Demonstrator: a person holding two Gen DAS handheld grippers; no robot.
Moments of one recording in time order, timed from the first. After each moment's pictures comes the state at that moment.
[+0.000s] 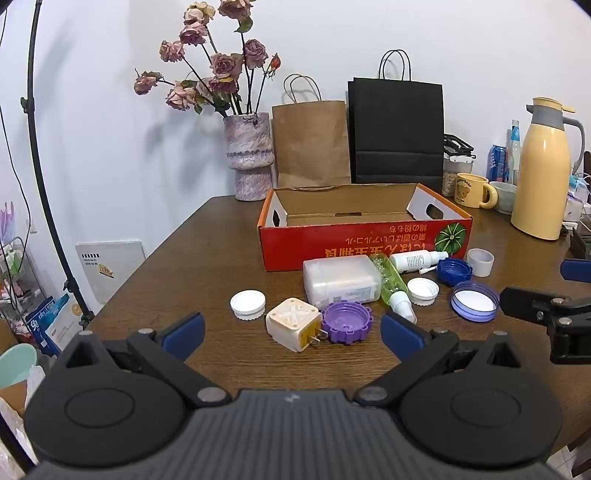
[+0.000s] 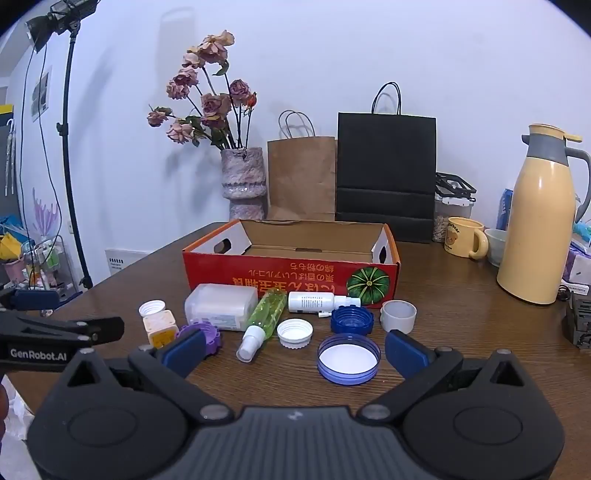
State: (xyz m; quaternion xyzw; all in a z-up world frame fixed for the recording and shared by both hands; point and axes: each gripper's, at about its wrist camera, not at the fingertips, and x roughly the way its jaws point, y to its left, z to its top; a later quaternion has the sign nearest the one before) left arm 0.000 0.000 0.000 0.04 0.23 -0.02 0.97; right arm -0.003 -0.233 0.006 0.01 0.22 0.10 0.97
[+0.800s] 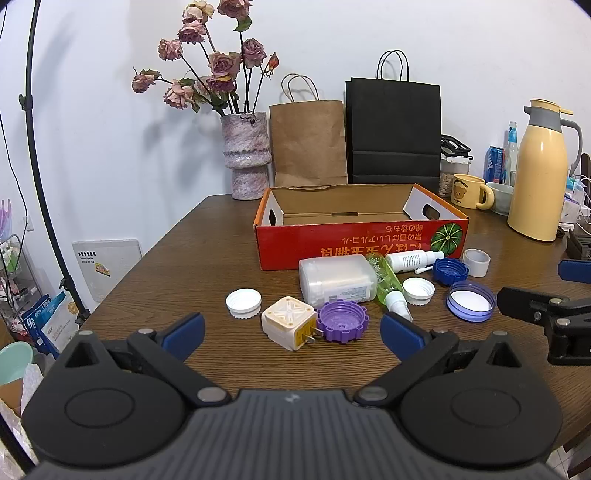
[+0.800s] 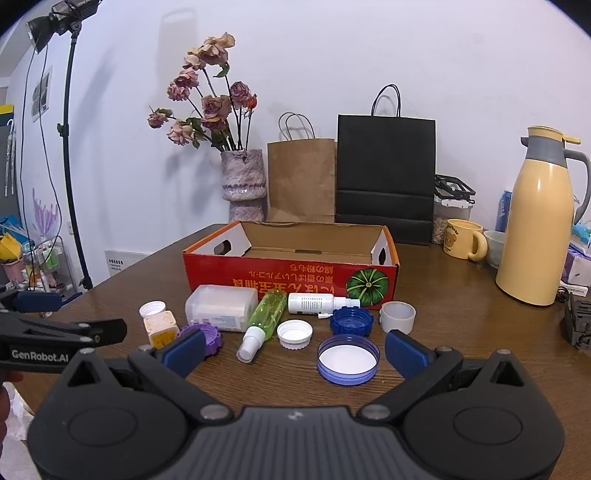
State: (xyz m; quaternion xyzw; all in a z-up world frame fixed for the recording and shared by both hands) left arm 0.000 -0.001 0.001 0.04 0.24 -0.02 0.97; right arm -0.008 -0.236 0.011 0.01 0.21 0.11 0.97
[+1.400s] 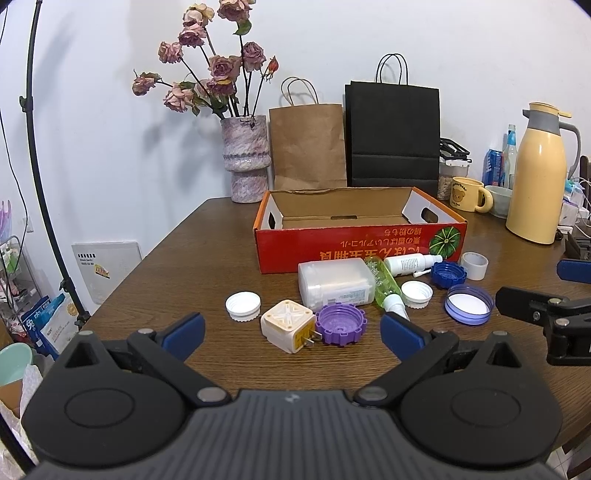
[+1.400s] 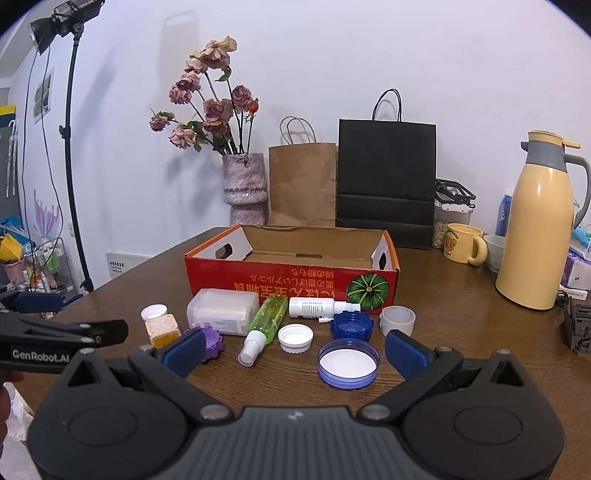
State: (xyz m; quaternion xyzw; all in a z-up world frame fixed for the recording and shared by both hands) left arm 0.000 -0.001 0.001 0.04 0.23 -0.02 0.97; right arm -0.007 -0.232 0.011 0.00 0.21 0.10 0.97
